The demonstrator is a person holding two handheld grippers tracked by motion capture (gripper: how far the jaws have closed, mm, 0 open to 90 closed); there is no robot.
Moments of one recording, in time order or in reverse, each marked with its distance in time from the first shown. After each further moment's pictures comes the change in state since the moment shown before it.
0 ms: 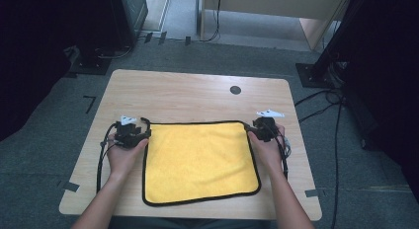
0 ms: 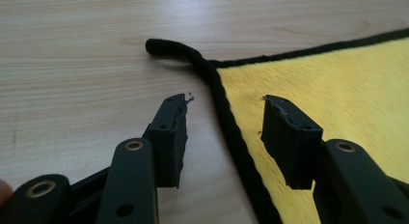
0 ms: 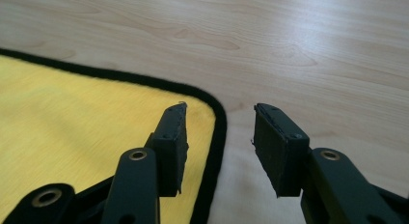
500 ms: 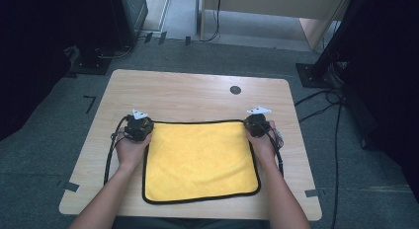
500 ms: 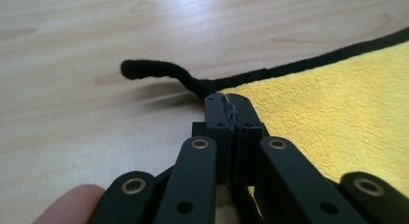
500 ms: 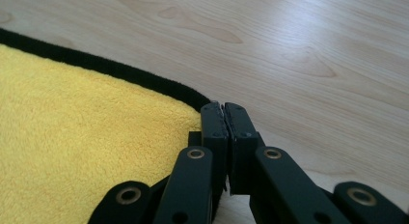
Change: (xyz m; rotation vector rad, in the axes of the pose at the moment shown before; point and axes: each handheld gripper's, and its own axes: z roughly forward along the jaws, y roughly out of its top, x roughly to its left) left arm -0.015 0.020 0.024 0.016 0.038 0.143; right arm 0.002 0.003 0.034 0.055 -0.070 -0.124
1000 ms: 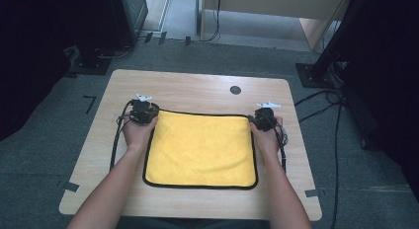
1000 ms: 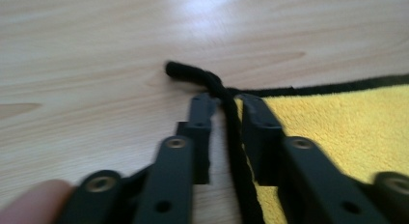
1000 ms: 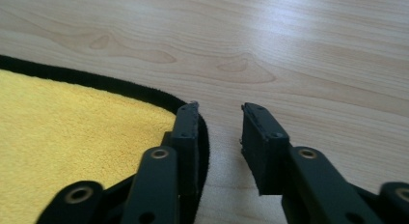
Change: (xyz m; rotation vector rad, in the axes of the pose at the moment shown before) left arm 0.010 0.041 0.027 -0.038 0.032 -0.081; right arm -0.030 0.006 0.004 -0.031 -0.038 0.155
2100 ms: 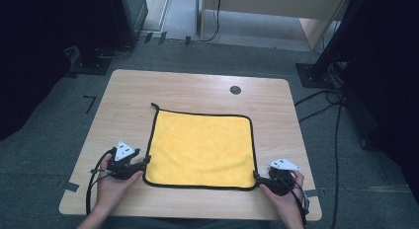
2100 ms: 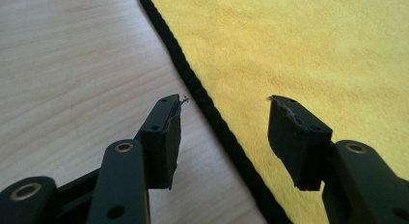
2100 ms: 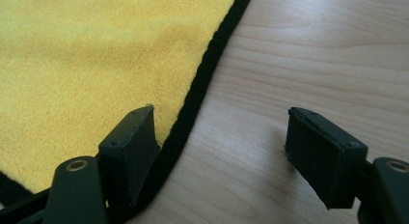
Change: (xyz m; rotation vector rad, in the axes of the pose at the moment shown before) left arm -0.015 -0.130 -0.131 -0.047 -0.183 0.164; right arm 0.030 -0.144 -0.140 0.049 0.080 -0.069
